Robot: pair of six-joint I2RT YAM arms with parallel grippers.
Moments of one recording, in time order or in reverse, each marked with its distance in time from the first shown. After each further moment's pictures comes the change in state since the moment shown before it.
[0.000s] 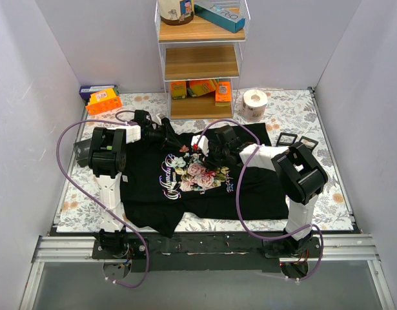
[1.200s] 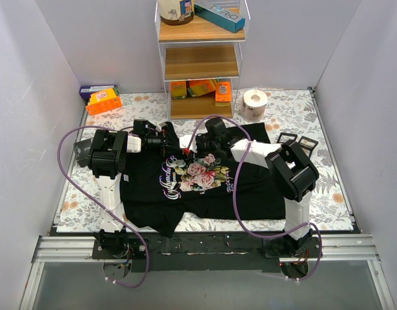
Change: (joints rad) left arm -0.005 -0.009 -0.231 0.484 0.294 -0.500; right arm 0.042 0.072 0.166 0.087 -0.092 -0.296
